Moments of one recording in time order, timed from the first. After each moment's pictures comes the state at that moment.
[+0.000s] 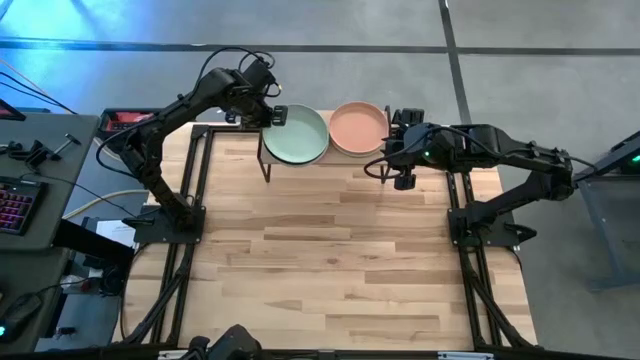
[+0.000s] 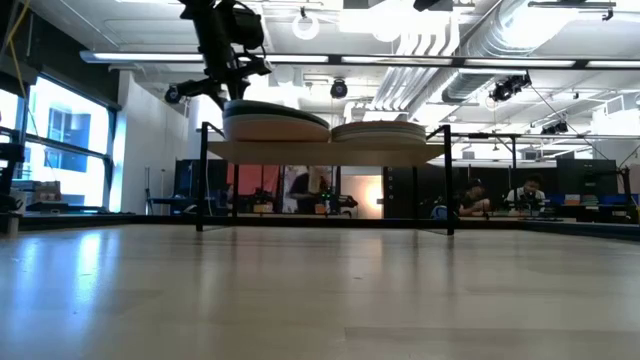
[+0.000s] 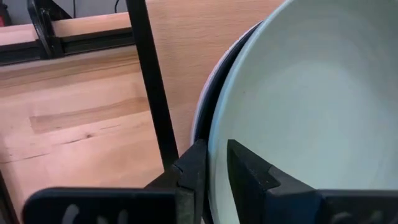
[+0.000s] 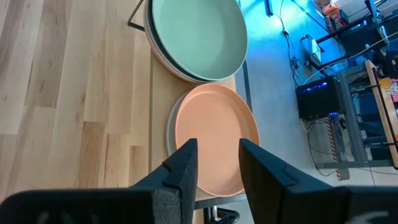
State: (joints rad) left arm 0.77 1.66 1.66 -1.20 0.02 -0.63; right arm -0.04 1.30 1.62 -1.08 0.51 -0.43
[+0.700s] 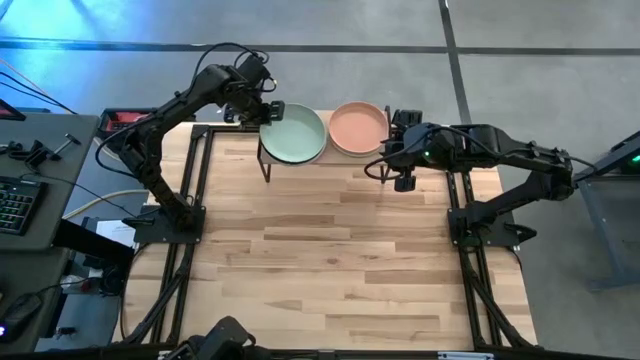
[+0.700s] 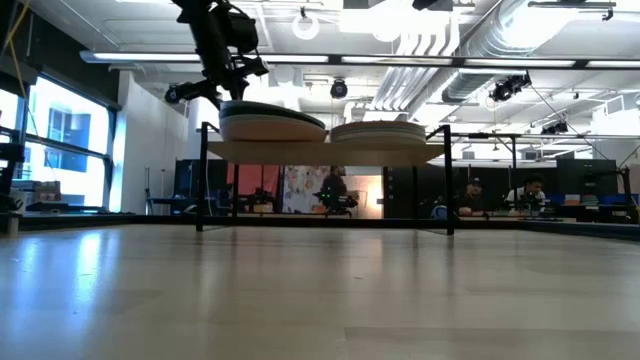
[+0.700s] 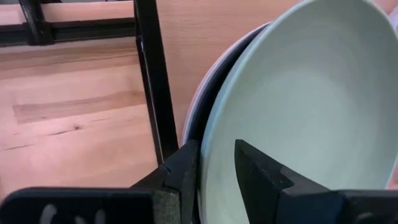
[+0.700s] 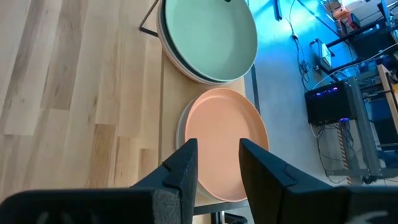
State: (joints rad) left arm 0.82 1.66 1.66 -1.20 0.10 -0.65; right arm -0.04 1.30 1.62 -1.08 0.47 -0.43
